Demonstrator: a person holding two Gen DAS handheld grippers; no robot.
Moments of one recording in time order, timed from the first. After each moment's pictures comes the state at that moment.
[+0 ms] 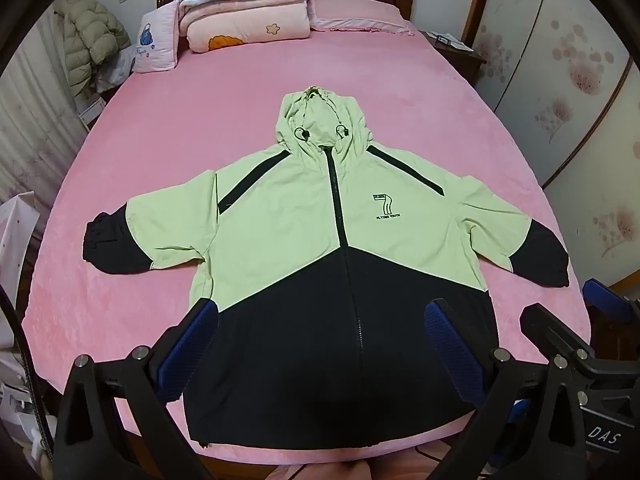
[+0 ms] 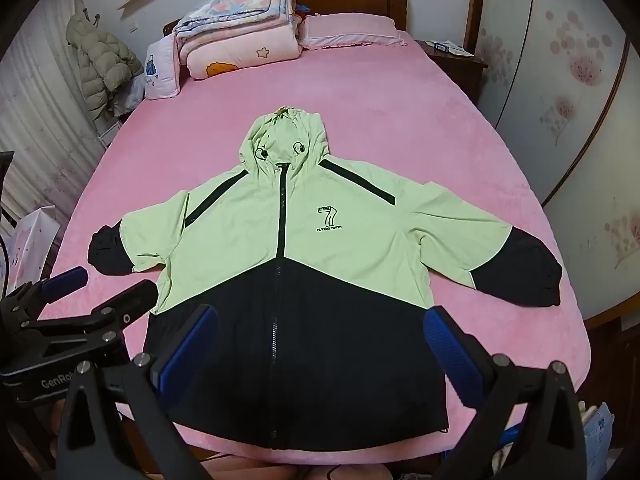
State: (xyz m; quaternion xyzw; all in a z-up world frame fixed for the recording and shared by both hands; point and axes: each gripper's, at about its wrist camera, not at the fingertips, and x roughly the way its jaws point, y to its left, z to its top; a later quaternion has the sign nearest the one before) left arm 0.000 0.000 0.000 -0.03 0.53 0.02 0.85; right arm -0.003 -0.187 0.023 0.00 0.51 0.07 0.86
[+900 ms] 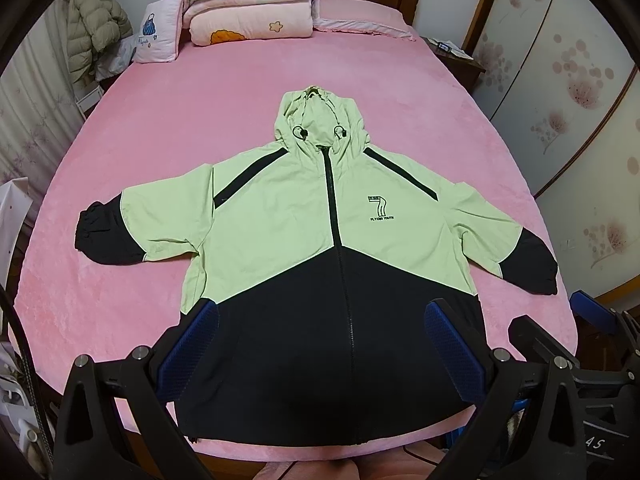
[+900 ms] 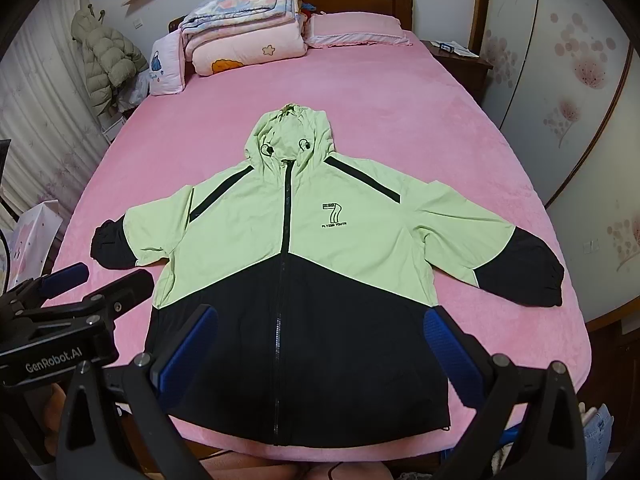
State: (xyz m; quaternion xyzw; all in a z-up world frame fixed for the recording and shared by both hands) left arm 0.000 0.008 0.001 -0.06 0.52 0.01 0.85; right arm -0.008 -0.184 0.023 0.00 0.51 0.08 0.86
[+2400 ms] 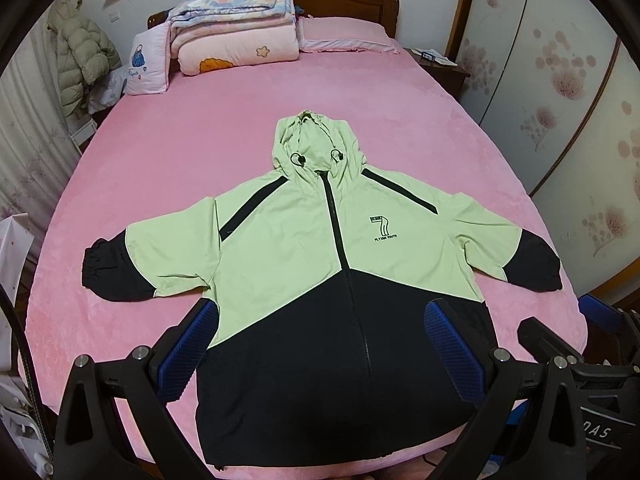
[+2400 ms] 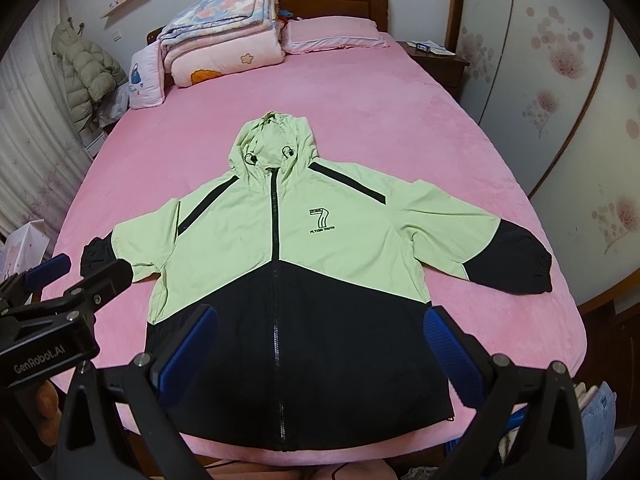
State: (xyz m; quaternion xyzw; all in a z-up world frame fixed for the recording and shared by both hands) left arm 0.004 0.021 0.015 -0.02 0.49 -0.01 0.87; right arm -0.015 -0.175 0.032 0.01 0.51 0.03 0.86
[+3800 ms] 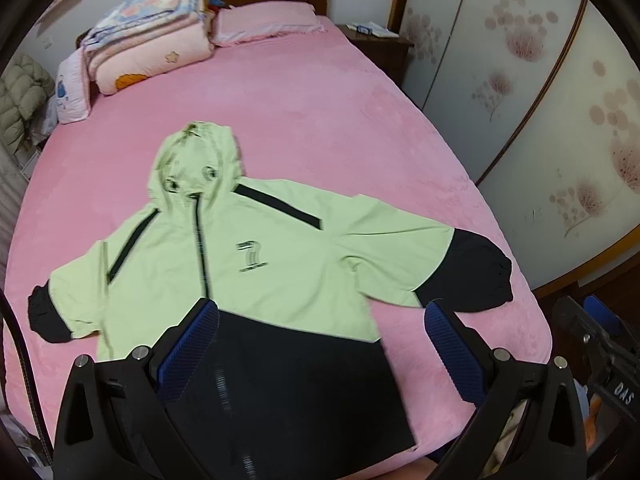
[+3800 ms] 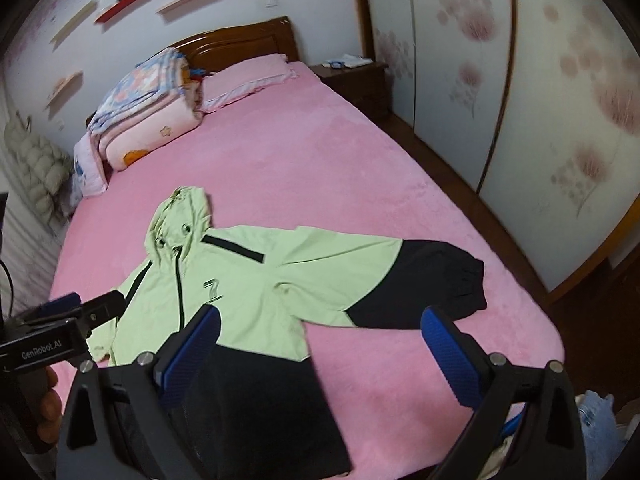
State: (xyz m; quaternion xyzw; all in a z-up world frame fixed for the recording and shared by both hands) left arm 0.108 -0.228 0.003 0.01 0.53 -0.08 0.85; right arm 0.034 -0.452 0.022 0.13 0.46 -0.05 0.87
